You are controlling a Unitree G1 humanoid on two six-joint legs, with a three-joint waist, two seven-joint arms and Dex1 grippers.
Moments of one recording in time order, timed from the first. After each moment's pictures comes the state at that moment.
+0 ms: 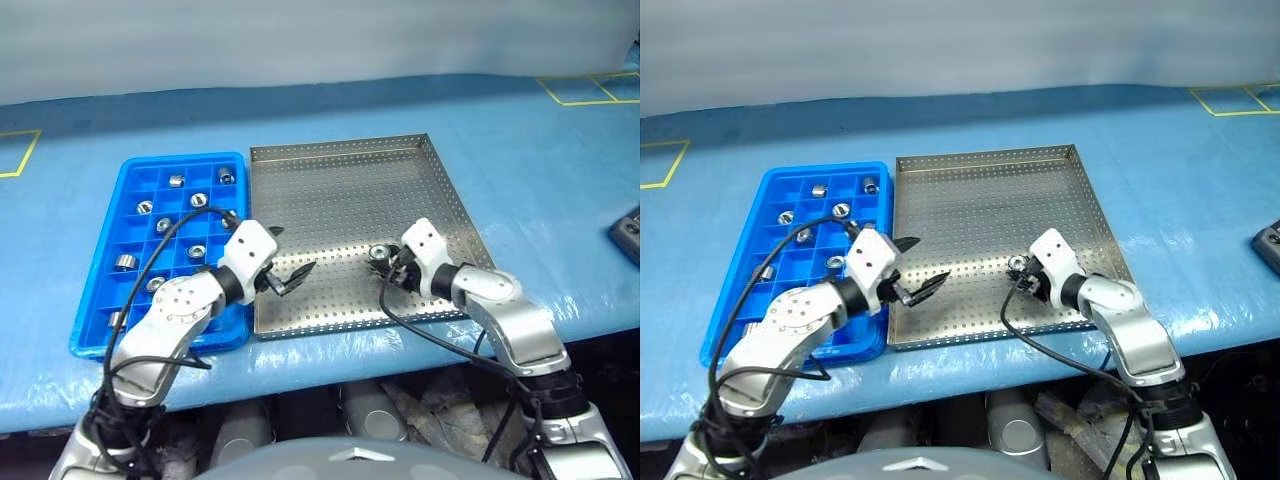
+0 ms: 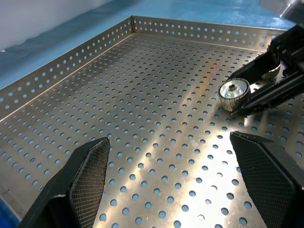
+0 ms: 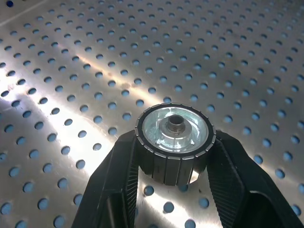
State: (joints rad) left arm -0.06 0.50 -0.17 -0.60 -0.24 0.65 -0.48; right arm -0.20 -0.51 0.12 -0.30 0.18 0.65 0.68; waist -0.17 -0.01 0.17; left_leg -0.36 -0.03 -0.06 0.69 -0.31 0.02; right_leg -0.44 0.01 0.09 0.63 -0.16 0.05
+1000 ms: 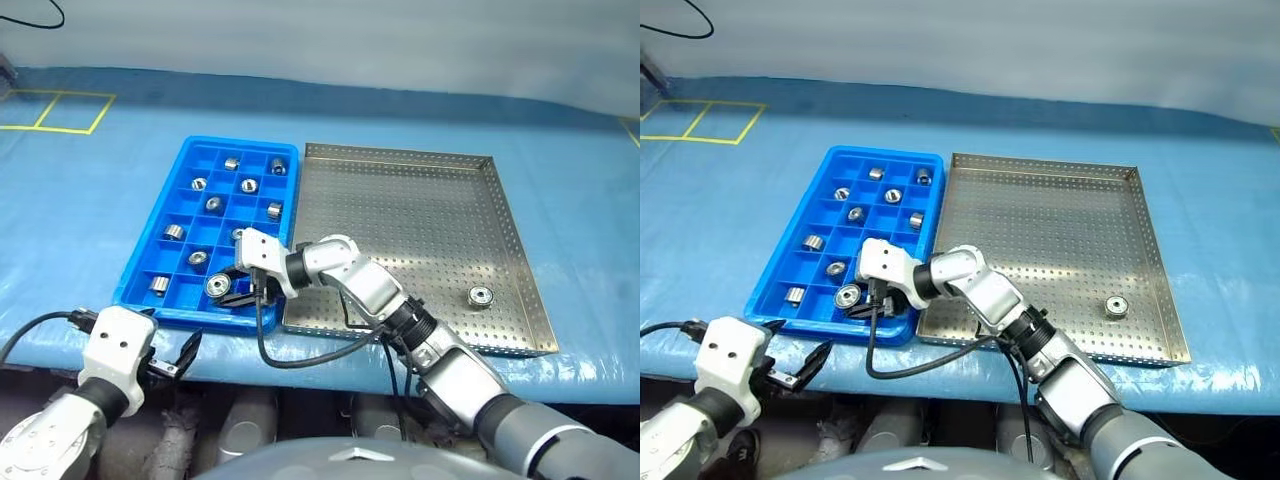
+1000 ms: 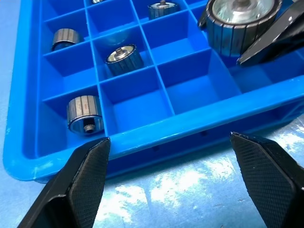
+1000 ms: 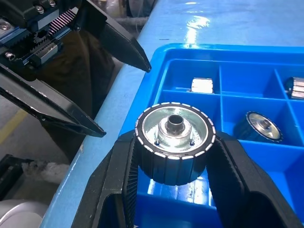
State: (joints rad) left arm 0.73 0.53 0.37 -1.01 -0.40 0.75 -0.31; right arm -0.65 -0.04 0.58 0.22 0.14 0.34 1.00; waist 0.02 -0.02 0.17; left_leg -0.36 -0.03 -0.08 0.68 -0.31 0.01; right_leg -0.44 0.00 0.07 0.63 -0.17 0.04
